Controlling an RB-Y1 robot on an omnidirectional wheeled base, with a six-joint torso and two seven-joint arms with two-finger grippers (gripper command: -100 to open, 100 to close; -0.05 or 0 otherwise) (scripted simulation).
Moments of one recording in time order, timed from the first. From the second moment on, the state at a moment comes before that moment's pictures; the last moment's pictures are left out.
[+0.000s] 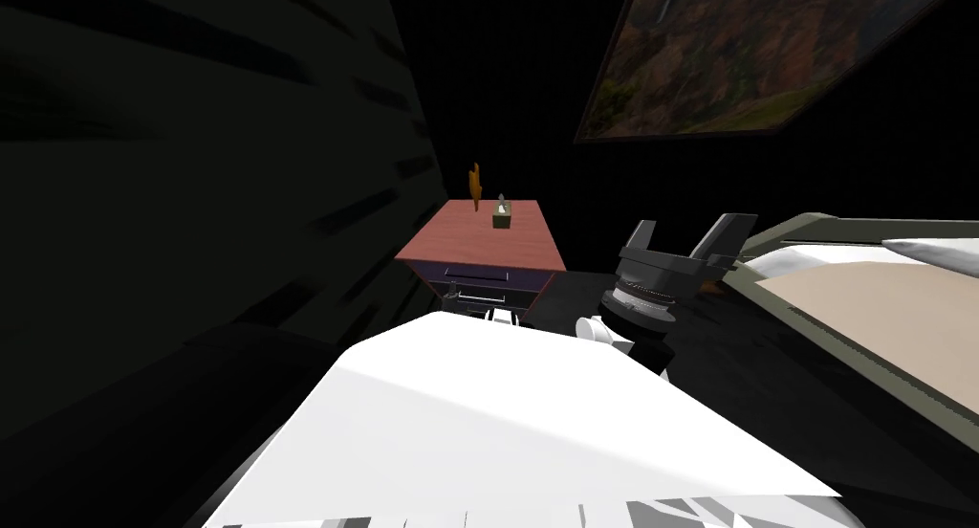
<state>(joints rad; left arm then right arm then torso) 0.27 0.03 0.00 -0.89 -0.02 -1.51 -0.16 0.48 -0.03 0.03 -2.36 -0.08 -0.65 0.07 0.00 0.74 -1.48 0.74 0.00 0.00</state>
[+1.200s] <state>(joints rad) 0.24 0.07 -0.02 -0.96 -0.03 -1.43 -0.18 0.48 -0.03 0.03 -2.36 -0.08 -0.65 0.07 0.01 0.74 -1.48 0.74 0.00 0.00</state>
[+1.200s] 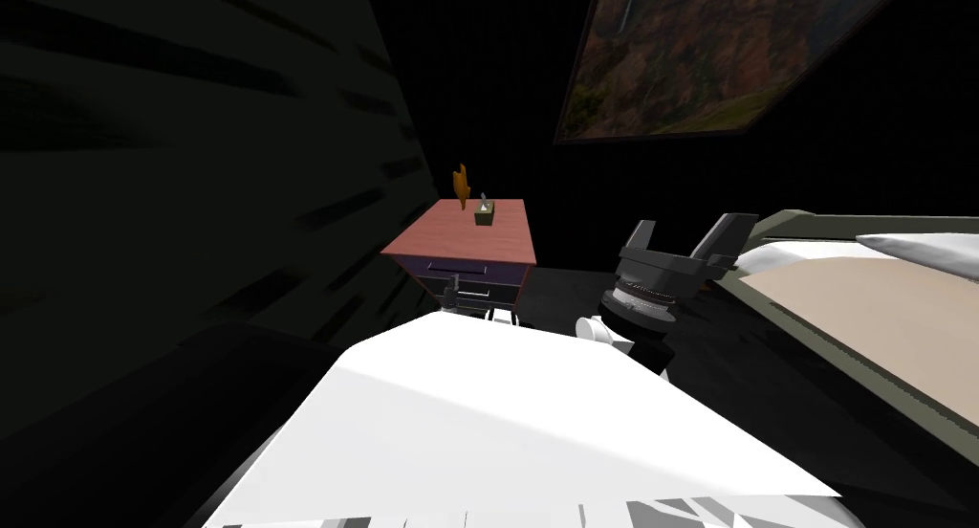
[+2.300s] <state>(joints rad) 0.18 0.01 -0.01 -1.02 -0.03 -1.31 -0.17 0.48 -0.03 0.03 -2.36 -0.08 -0.65 0.07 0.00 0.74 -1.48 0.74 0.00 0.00</state>
